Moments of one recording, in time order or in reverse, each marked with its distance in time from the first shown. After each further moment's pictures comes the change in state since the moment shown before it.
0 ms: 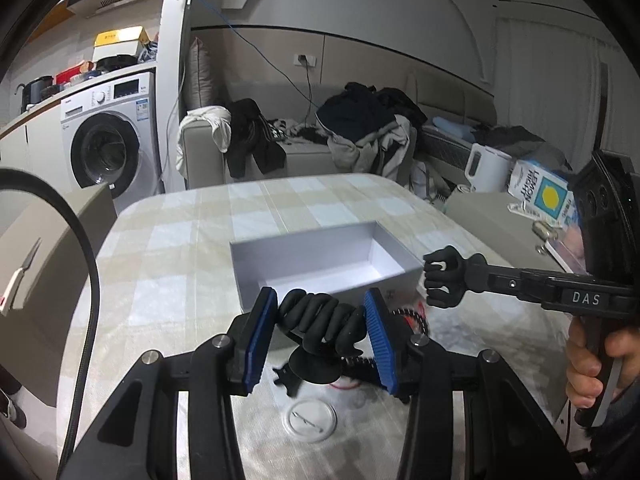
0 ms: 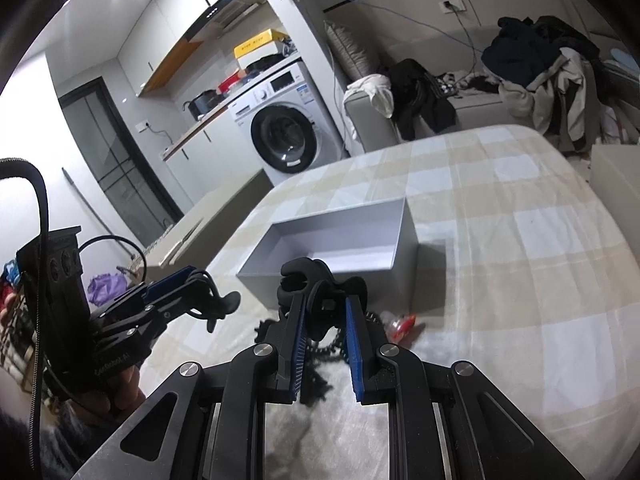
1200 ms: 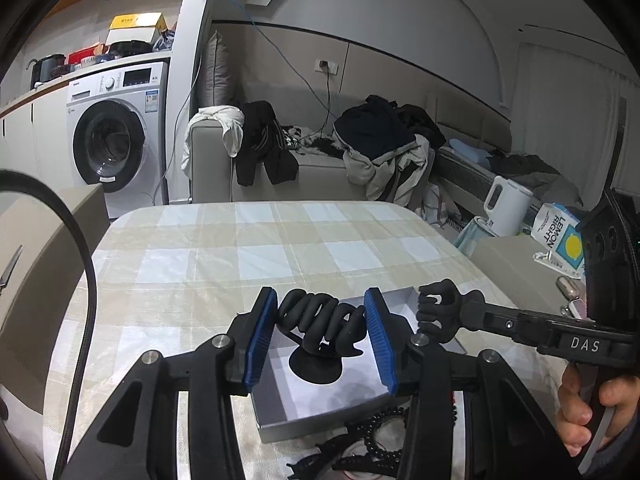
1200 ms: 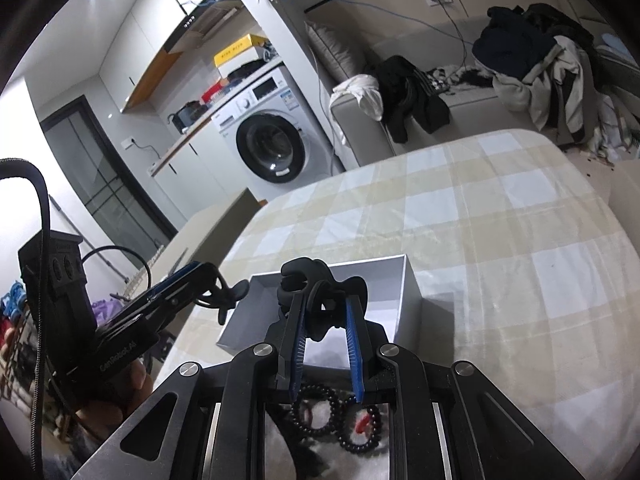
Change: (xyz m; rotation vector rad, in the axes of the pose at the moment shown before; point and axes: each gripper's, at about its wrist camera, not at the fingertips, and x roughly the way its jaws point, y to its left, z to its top) left arm 0.048 0.029 0.035 -0.094 -0.026 0.001; right arm 0.054 -0.013 0.051 0.062 0.023 -0.007
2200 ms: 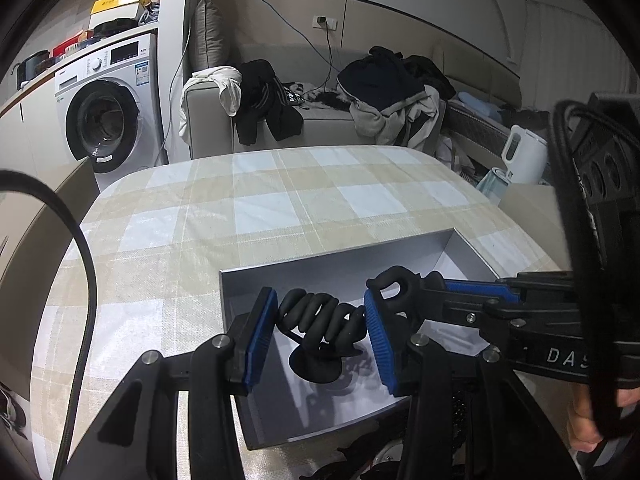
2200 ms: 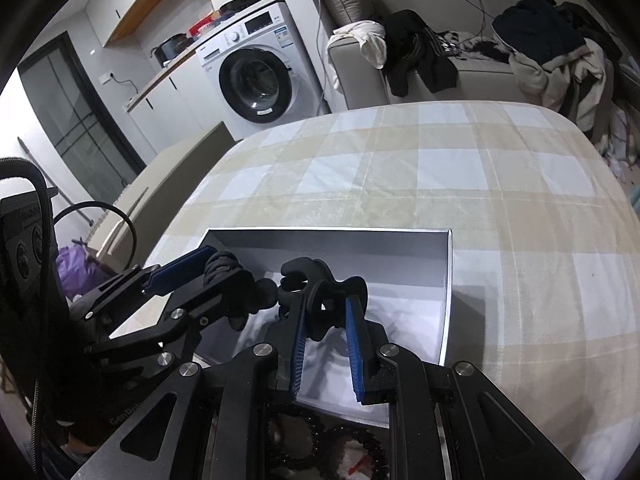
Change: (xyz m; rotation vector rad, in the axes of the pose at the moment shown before) left arm 0.038 -0.007 -0.017 0.058 0.158 0.046; right arm 0.075 0.015 -0.001 -0.119 0.203 -0.130
